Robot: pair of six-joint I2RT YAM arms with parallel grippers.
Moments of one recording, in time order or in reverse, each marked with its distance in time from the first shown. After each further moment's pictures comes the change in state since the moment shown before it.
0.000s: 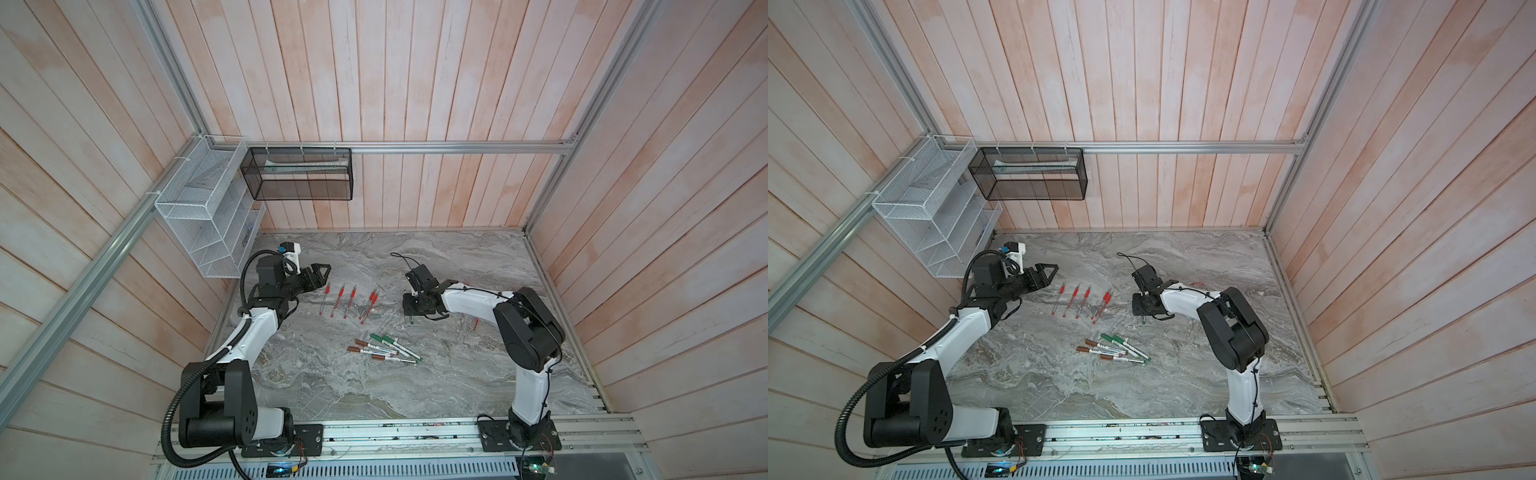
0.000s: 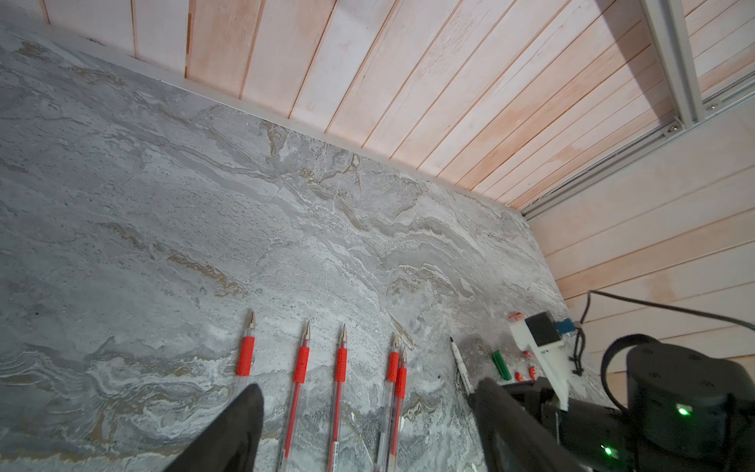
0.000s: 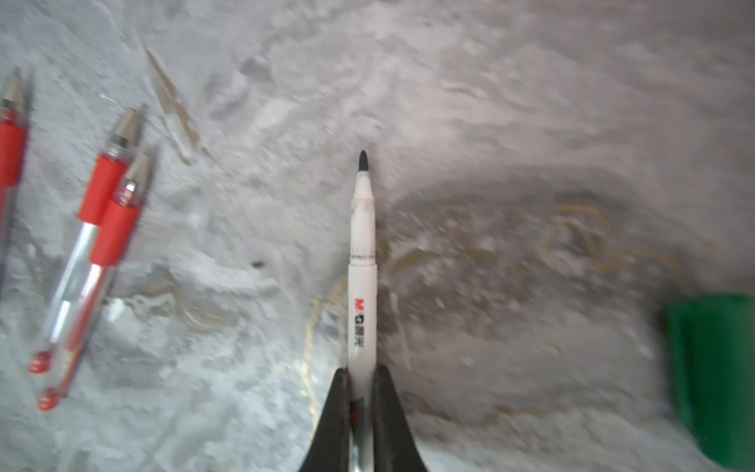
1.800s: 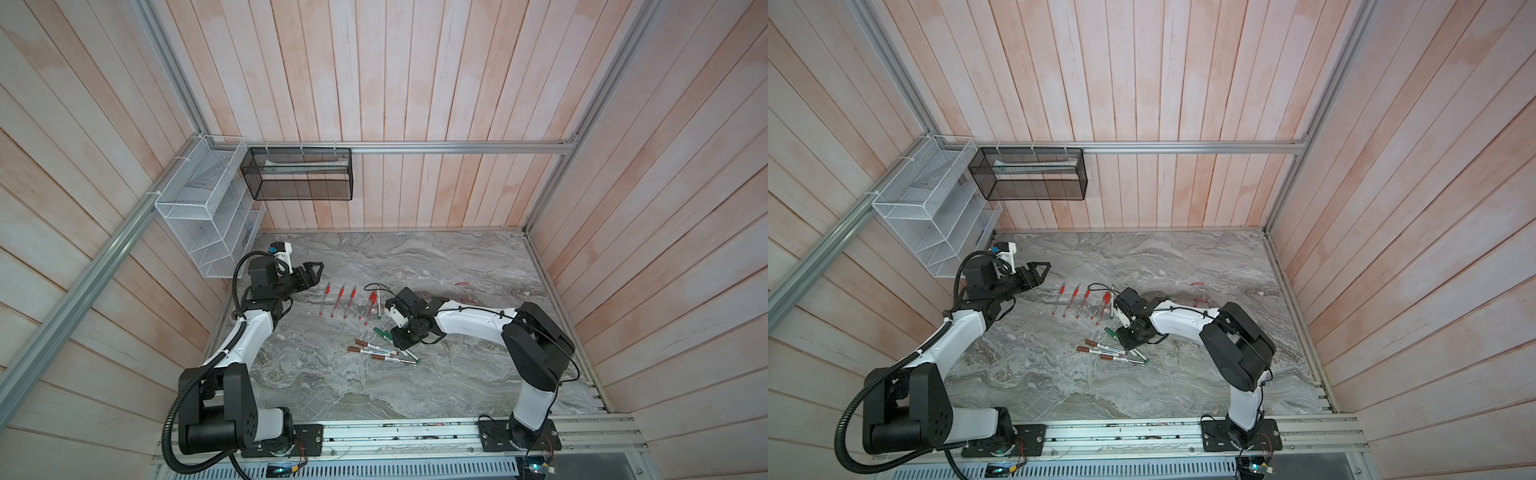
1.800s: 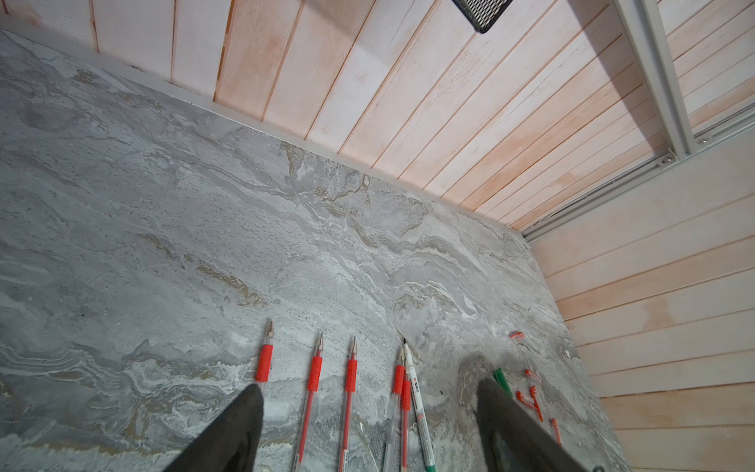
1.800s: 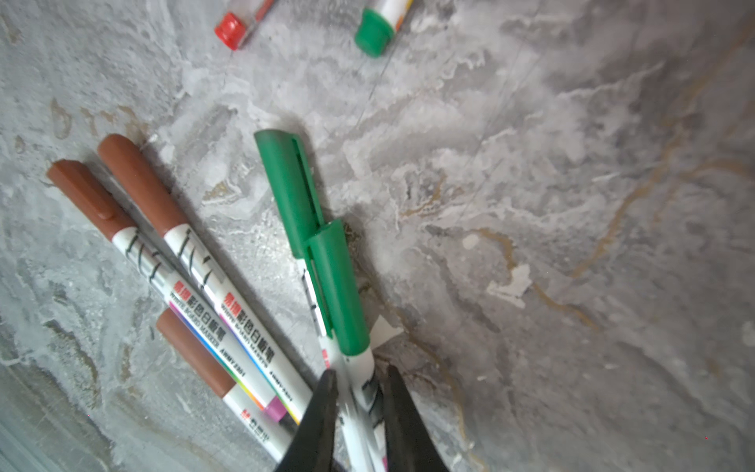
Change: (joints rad) left arm 0.053 -0.021 -0.013 0.025 0.017 -0.024; right arm 0.190 -0.151 -0.147 -0.172 -0.136 -0.253
